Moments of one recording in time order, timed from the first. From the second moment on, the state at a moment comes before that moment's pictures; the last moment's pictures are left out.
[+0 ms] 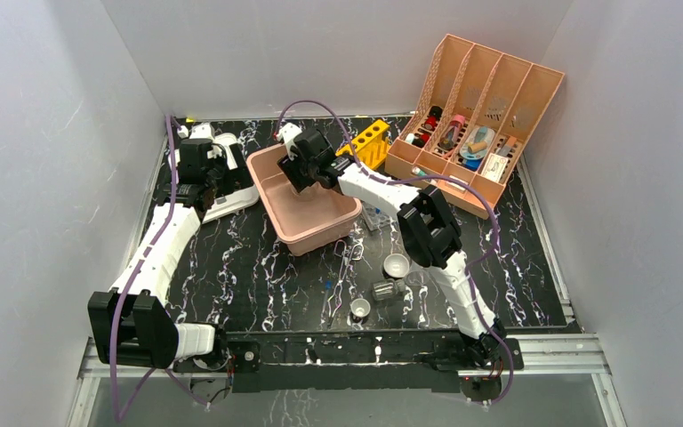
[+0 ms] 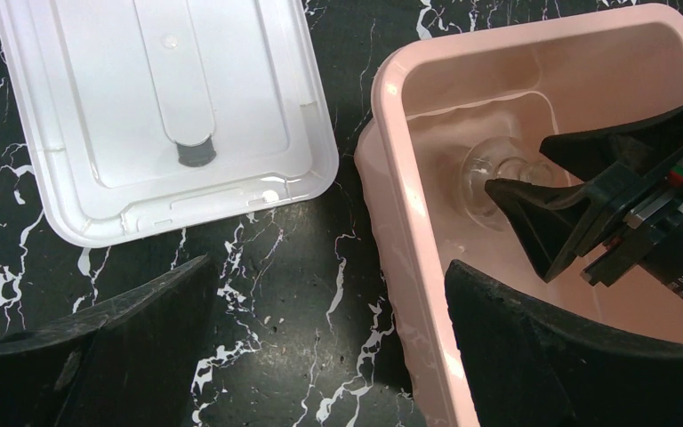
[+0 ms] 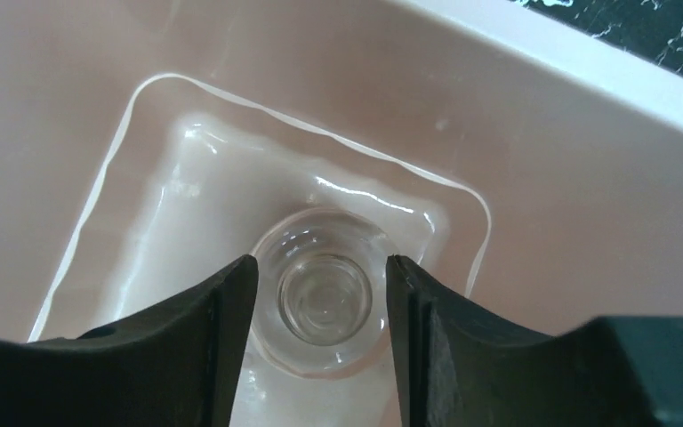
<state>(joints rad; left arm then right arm) -0.10 1.29 1.09 -0.45 -0.09 -0.32 0.81 2.34 2.01 -0.30 0.02 -0.08</state>
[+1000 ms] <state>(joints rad) -0.10 1.28 1.09 -0.45 -0.07 -0.33 0.90 1.22 1.22 -0.23 0.42 0.06</state>
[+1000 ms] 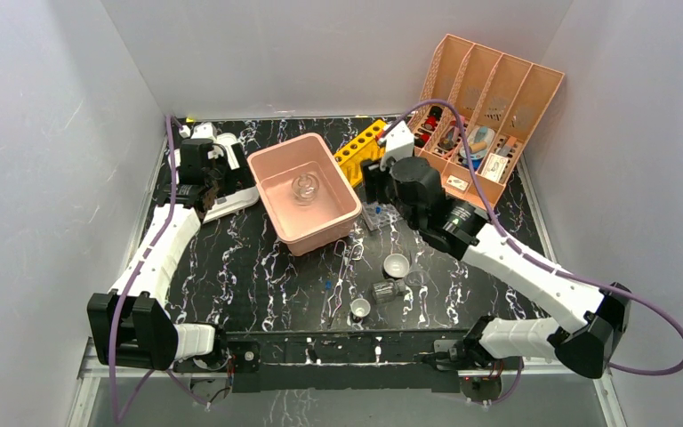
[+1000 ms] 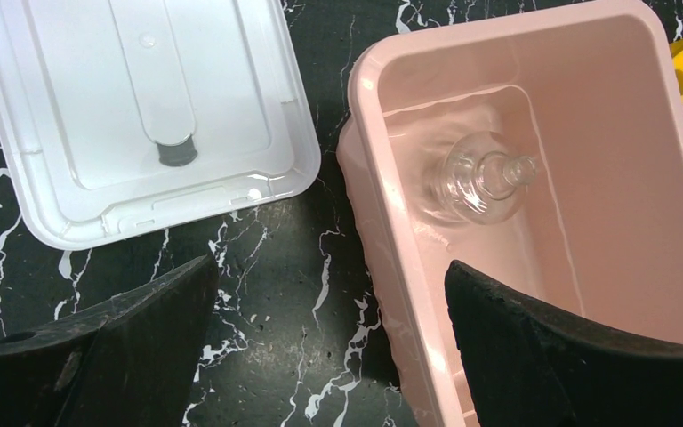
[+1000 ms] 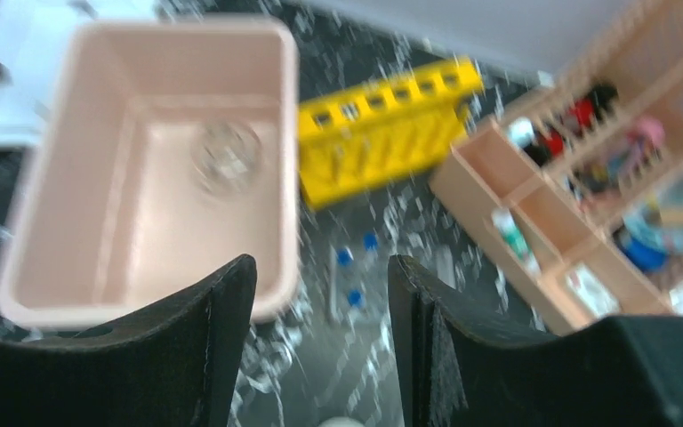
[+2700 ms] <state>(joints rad) -0.12 1.29 1.09 -0.45 -0.06 -0.33 0.59 1.44 0.74 -0.41 0.00 0.33</state>
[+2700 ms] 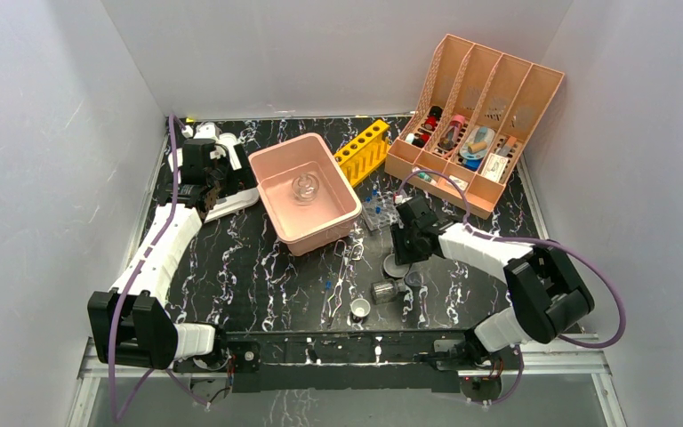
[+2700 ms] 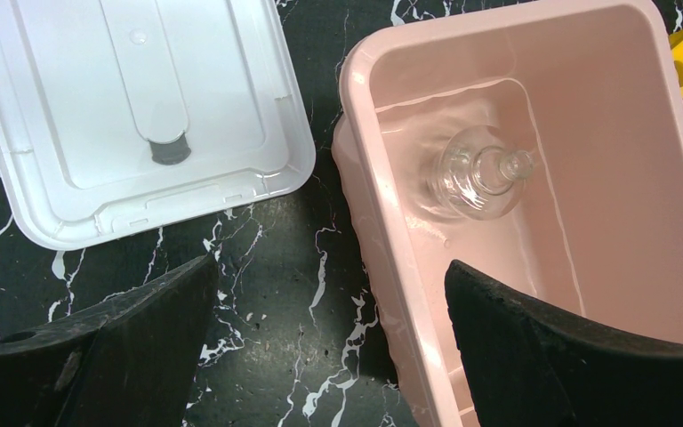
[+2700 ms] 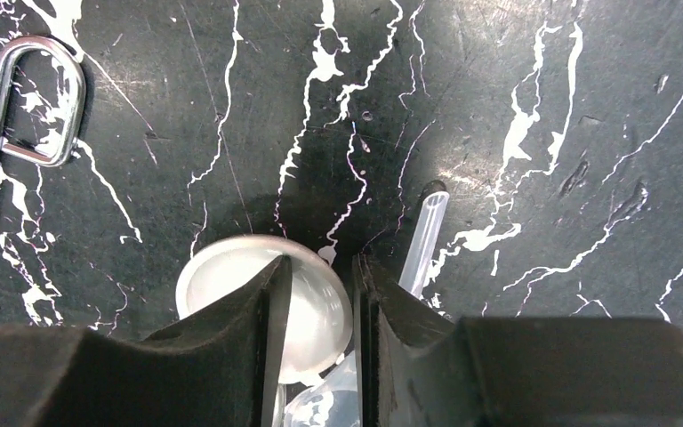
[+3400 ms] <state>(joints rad) -0.12 1.29 1.09 -0.45 -0.06 -0.33 0.59 1.39 0.74 -0.40 -0.02 0.33</state>
